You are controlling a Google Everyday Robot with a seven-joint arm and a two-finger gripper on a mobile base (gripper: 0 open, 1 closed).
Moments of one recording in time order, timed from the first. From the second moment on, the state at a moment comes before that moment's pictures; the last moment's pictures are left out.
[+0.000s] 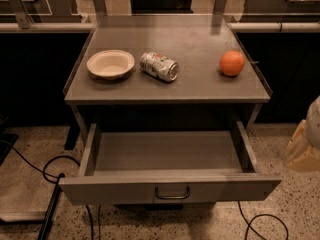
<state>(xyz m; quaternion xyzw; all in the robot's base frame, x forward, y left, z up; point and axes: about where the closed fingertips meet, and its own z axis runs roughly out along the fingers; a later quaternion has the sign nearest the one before) 0.354 -0.250 0.882 -0.58 0.81 -0.01 0.07</state>
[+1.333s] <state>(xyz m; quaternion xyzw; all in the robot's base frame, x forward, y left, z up) 0.340 -0.219 0.762 -0.57 0.82 0.04 0.03</state>
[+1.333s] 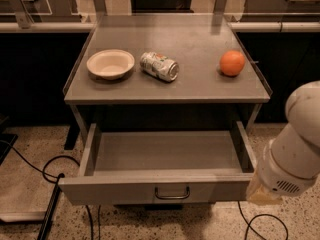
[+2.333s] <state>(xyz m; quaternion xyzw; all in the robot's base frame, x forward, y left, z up) 0.369 -0.163 0.701 -0.58 0.82 0.02 0.06</state>
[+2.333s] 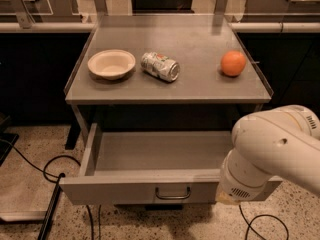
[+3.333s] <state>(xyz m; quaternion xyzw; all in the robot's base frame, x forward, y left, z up) 0.401 -0.157 0.674 -0.56 0.83 -0.02 0.05</state>
